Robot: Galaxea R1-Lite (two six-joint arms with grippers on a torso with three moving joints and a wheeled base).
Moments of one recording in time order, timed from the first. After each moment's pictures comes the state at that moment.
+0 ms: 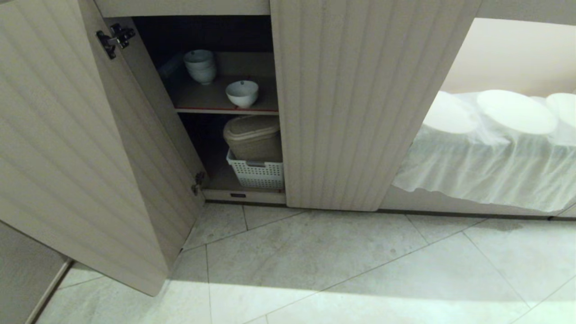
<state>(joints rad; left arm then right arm) 0.00 0.00 0.00 -0.02 0.04 -0.09 0.00 0.00 0.00 0.00 -0.01 0.00</state>
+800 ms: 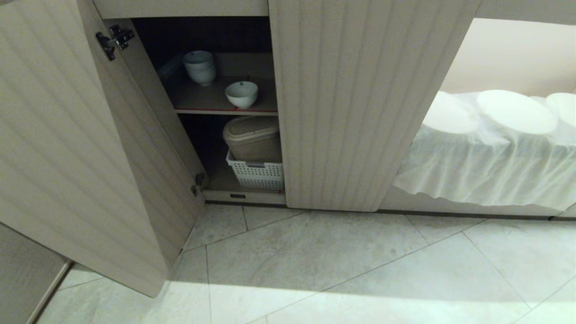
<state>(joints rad) 0.00 0.00 0.00 -0.02 0.04 -0.09 0.00 0.00 0.00 0.00 -0.01 0.00</state>
